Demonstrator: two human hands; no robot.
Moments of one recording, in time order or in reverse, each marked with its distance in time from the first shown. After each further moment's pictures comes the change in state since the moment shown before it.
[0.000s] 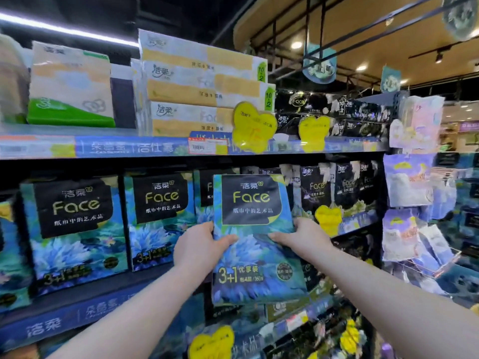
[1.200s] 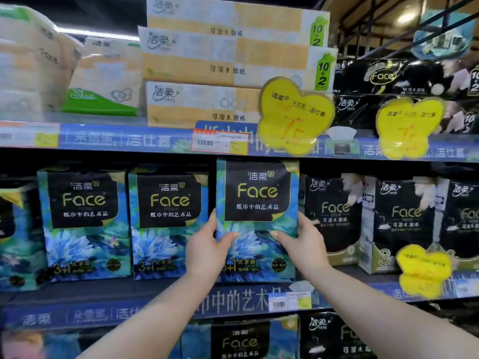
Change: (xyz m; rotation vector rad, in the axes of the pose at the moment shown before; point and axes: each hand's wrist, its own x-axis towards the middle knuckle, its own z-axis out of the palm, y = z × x) left_hand 0.104 -0.020 0.086 -0.235 0.369 -0.277; right_hand 0.170 0.015 0.076 0.401 -0.112 -0.341
